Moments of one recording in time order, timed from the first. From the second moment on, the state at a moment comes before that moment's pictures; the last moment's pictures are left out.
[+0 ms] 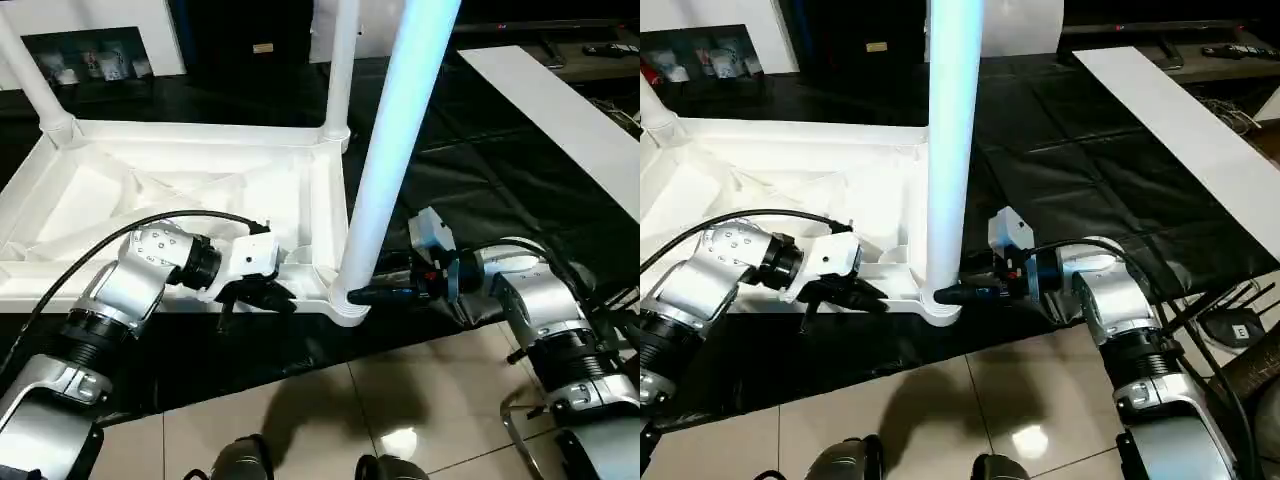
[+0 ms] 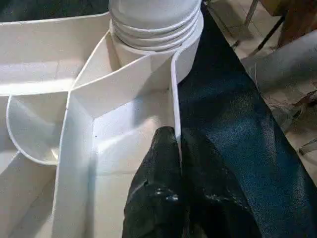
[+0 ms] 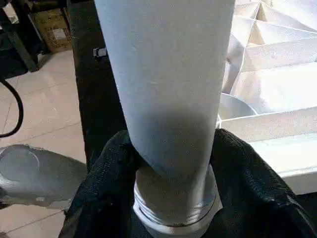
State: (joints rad) left arm -0.62 0.55 -0.33 0.42 0.01 0.04 -1.41; right arm -0.58 -0.37 0.16 0.50 0.21 0.08 1.41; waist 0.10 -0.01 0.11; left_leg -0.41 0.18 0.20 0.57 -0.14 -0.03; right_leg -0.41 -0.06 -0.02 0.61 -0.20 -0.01
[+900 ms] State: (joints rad) left arm -0.71 0.24 -0.24 0.48 0.13 0.40 -0.86; right arm -0.51 0.02 -0.05 0.39 0.07 0.21 0.41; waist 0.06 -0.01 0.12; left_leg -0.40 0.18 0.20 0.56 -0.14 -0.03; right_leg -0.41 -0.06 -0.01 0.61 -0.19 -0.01
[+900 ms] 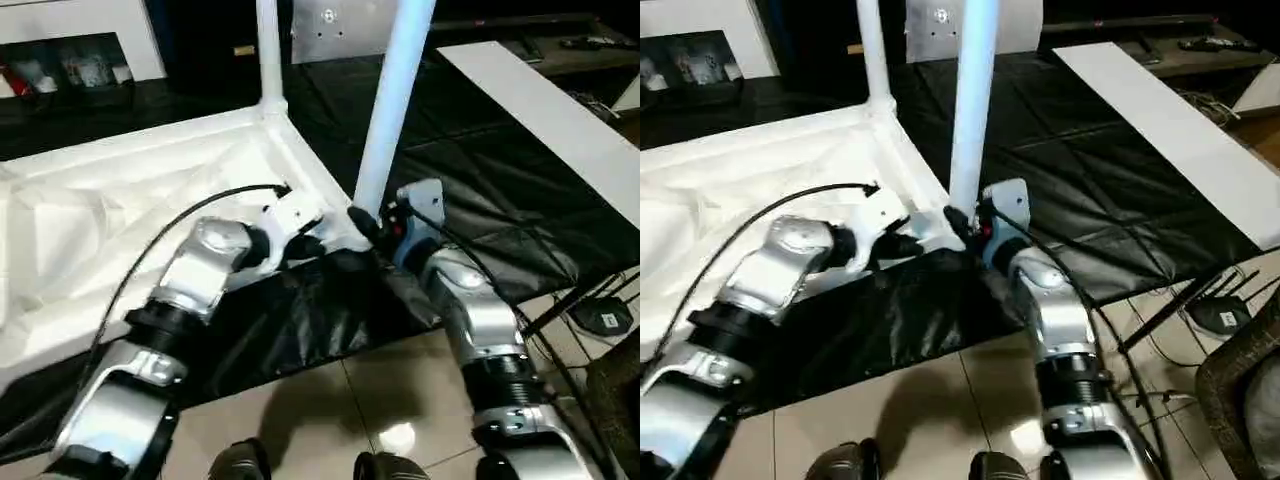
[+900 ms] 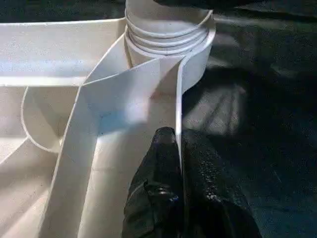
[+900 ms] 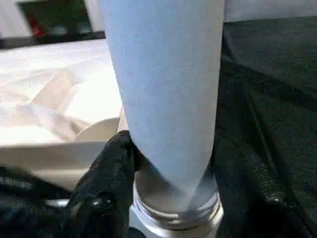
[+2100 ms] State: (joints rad) left arm -0.64 0.50 -0.34 0.41 0.05 0.06 -1.32; right arm -0.60 -0.36 0.12 0.54 0.19 0.02 1.34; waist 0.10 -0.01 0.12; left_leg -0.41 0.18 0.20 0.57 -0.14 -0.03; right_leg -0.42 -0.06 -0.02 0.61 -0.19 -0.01
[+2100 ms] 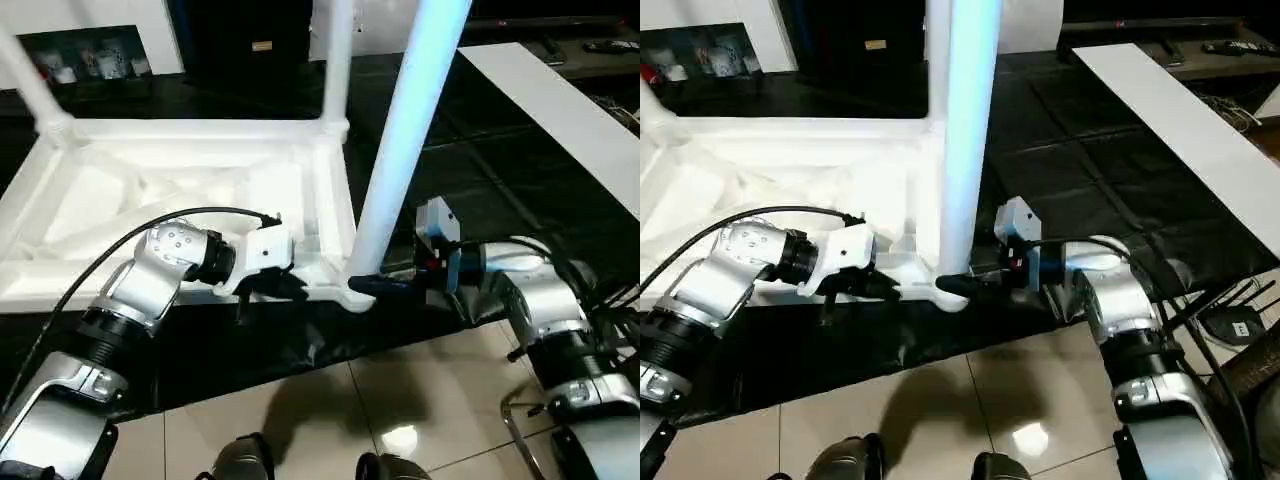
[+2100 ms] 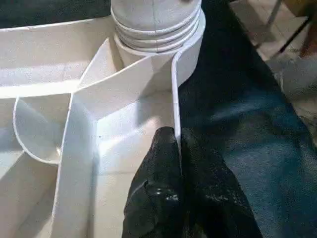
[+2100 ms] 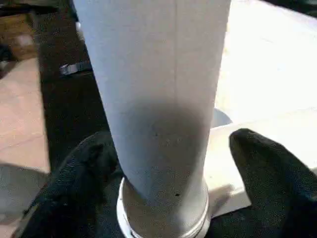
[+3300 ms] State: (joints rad) left arm -0.65 0.48 -0.31 0.42 0.07 0.20 -1.23; right arm -0.54 -0.25 0.09 0.44 0.19 0.20 1.10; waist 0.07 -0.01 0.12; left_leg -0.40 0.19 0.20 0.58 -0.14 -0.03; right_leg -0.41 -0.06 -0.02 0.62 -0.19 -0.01
